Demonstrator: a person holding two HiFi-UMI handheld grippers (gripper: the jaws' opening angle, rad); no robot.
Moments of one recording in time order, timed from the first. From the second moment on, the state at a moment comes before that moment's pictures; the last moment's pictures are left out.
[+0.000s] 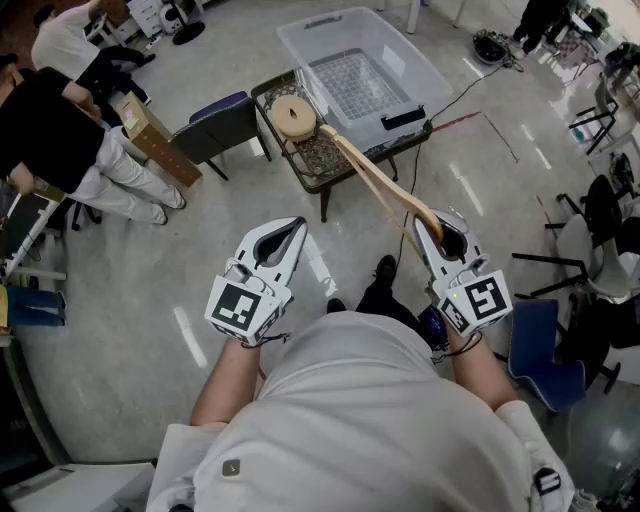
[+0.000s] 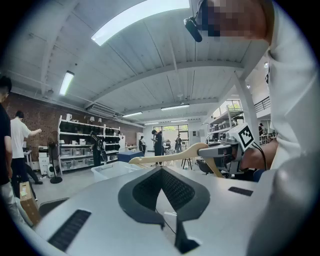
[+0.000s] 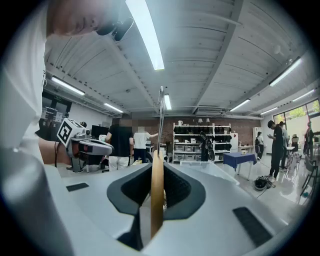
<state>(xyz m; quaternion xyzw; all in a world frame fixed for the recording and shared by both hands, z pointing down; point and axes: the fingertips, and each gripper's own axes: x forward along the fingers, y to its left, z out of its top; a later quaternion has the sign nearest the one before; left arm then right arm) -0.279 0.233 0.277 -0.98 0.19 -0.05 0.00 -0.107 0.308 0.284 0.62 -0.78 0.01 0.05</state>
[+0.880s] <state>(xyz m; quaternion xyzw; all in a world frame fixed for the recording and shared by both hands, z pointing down) -0.208 0.184 0.296 -0.98 0.21 -0.07 -0.03 -0.034 0.256 0.305 0.61 -0.79 0.04 0.06</state>
